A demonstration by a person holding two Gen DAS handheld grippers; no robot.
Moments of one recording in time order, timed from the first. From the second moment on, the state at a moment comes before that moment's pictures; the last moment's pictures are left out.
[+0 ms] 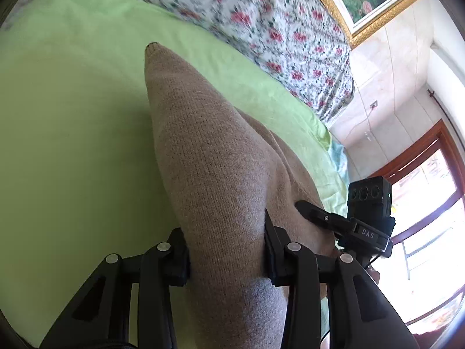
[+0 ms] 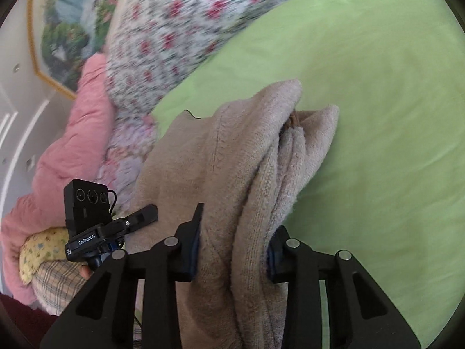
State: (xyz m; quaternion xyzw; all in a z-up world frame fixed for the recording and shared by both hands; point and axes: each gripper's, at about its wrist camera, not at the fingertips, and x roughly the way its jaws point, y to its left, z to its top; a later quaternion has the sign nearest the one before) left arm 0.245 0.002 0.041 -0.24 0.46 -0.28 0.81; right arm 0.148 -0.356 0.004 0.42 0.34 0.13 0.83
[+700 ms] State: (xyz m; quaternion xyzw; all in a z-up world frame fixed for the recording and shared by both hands) left arm 0.232 0.103 -0.006 -0.32 0.47 -0.22 0.79; right arm 0.166 -0.309 0.001 0.34 0.39 0.09 0.85
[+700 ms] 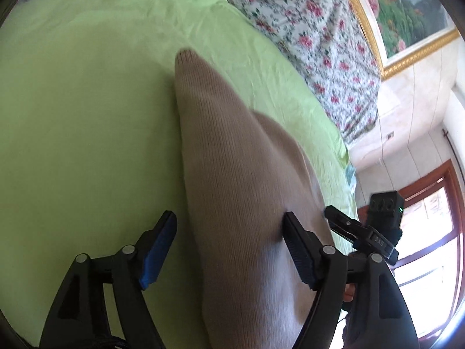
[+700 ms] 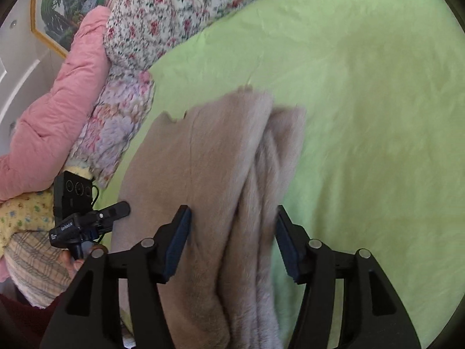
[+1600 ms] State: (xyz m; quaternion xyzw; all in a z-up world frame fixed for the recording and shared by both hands) left arm 0.310 0.080 0.013 -0.15 0.48 -0.06 0.86; right arm 0.202 -0.322 -0.003 0.35 0.40 0.04 0.85
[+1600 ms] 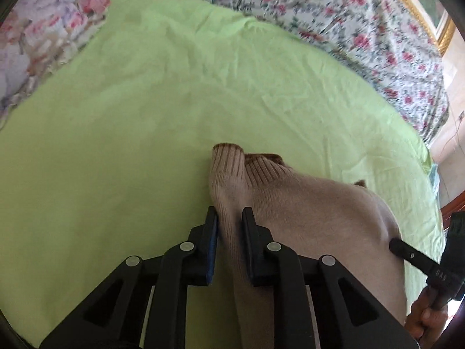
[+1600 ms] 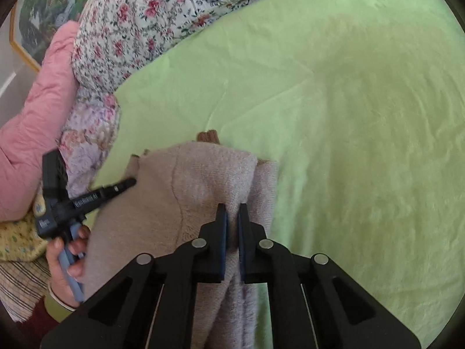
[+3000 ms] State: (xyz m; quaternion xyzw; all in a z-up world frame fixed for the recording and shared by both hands) left arm 0.054 0.004 0.009 0.02 0.44 -0.02 0.90; right arm 0.037 -0.257 0.042 0.28 0.34 0.04 0.90
